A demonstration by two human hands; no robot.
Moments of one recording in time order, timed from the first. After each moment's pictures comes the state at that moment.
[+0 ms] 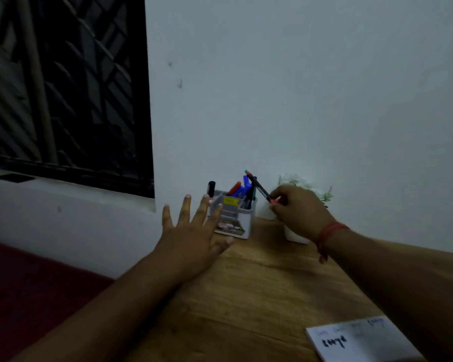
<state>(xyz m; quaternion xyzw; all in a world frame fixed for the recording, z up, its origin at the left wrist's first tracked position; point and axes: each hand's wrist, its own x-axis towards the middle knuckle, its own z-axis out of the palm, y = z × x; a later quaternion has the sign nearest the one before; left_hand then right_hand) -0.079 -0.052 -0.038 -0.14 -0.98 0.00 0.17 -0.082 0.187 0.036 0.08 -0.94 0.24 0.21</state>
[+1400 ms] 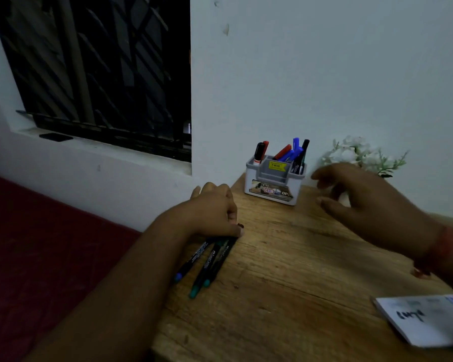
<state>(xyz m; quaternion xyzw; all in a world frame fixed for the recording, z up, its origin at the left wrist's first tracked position) -0.081 -0.124 -0.039 -0.21 -0.97 -0.14 0.03 -0.023 0.162 0.018 0.24 -0.94 0.16 0.19</state>
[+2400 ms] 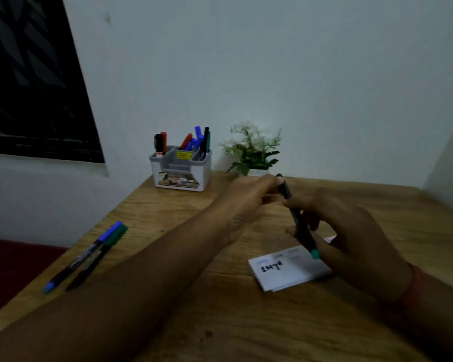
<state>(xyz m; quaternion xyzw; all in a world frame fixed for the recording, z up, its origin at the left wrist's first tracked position) -0.024 0.114 -0.021 -0.18 -0.66 -0.72 -0.14 0.082 0.282 -0.028 0.26 -0.89 0.17 0.34</state>
